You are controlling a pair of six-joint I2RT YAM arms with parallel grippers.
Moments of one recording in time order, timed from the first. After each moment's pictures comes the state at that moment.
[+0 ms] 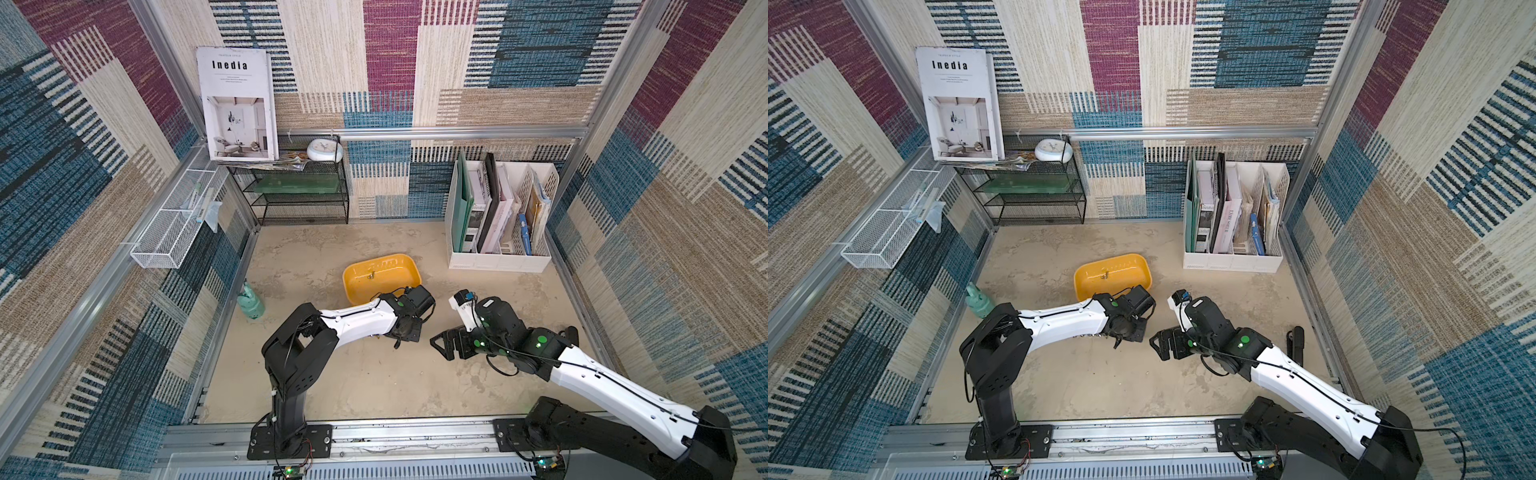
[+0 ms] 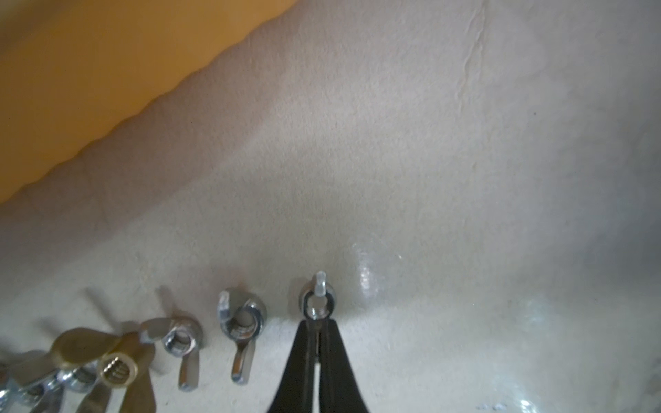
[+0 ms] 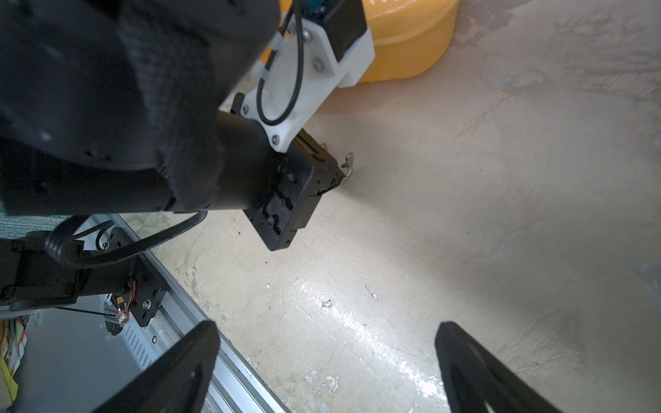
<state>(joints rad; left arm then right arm) -0.87 1.89 1.25 -0.63 -0.13 -0.59 0.77 0.95 0.69 -0.50 -0.17 0.46</state>
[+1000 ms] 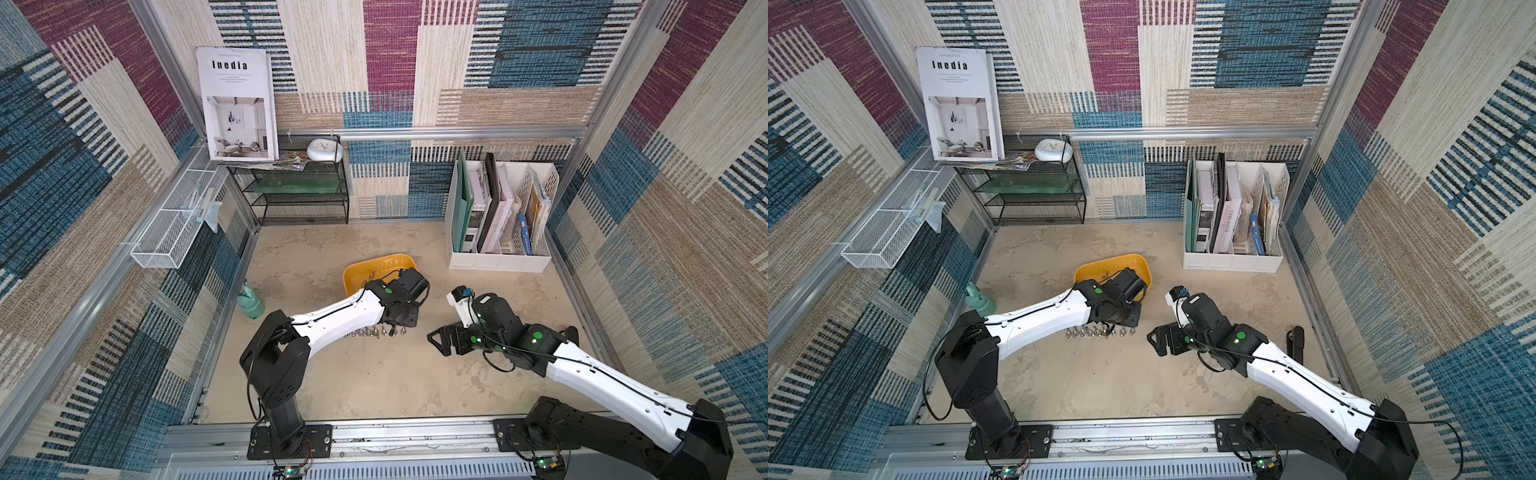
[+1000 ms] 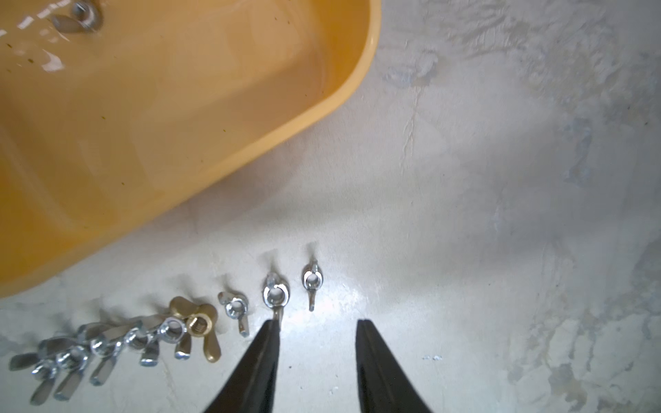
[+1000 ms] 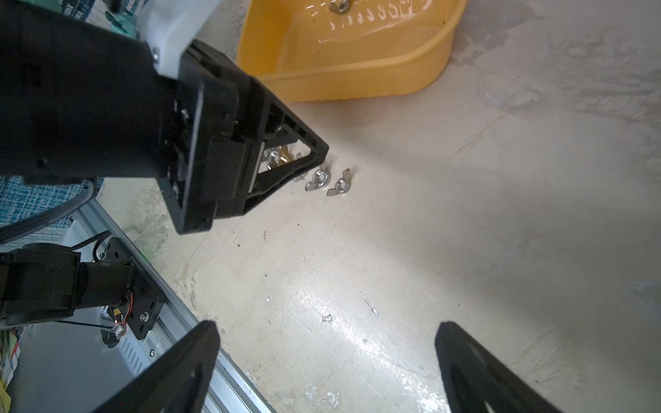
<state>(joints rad) -0.81 1.74 1.34 -0.73 -0.14 -0.57 0.77 1.01 0.73 -0.47 -0.15 0.46</state>
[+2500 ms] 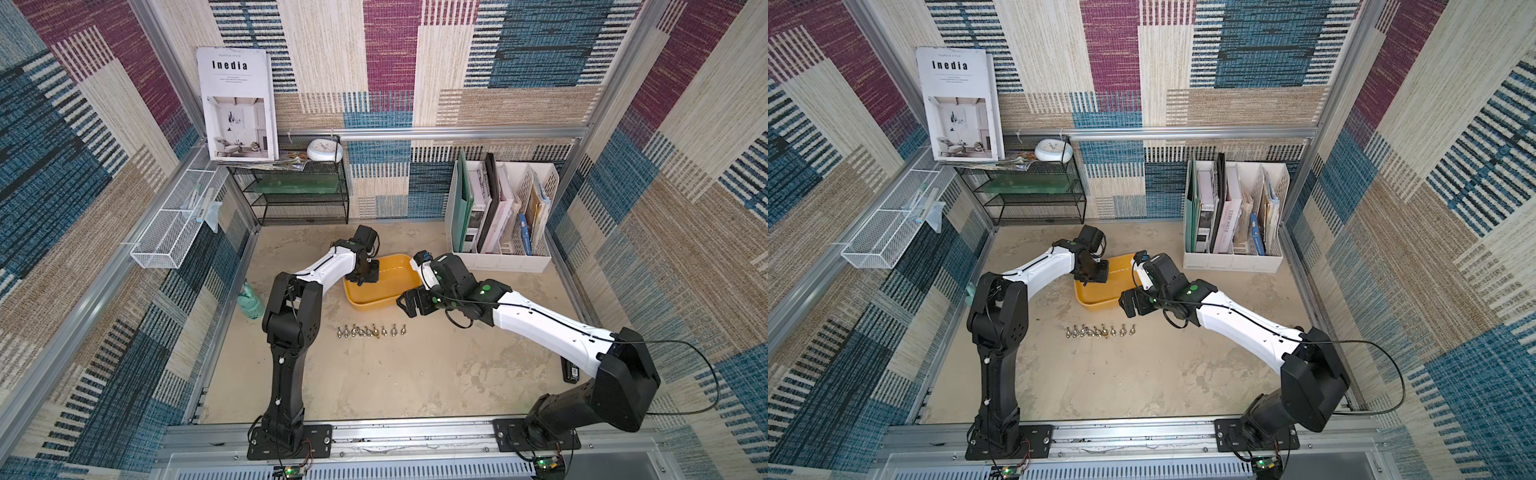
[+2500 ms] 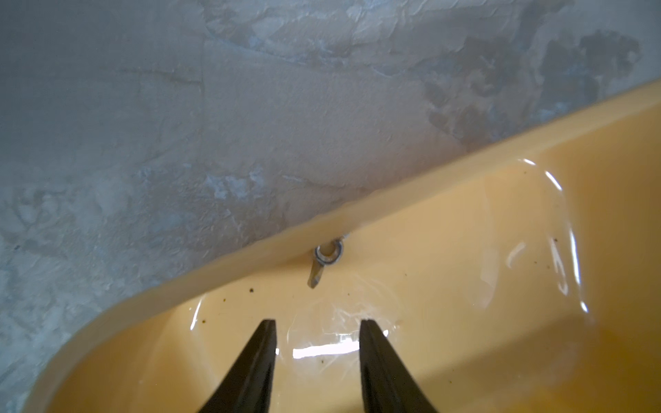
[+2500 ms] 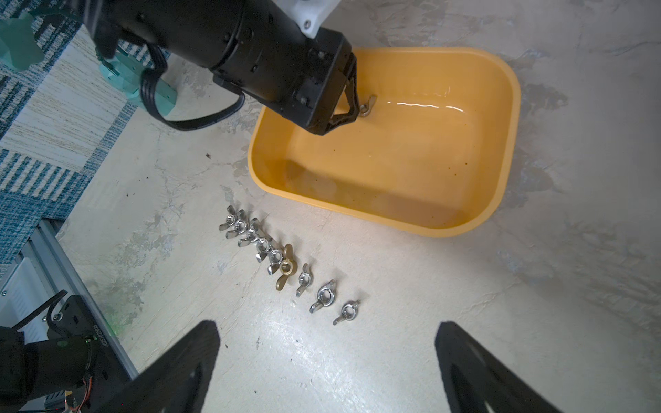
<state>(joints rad) -0.36 2.13 1.67 -0.72 0.00 -0.28 0.76 1.49 1.14 -0.41 -0.11 0.31</state>
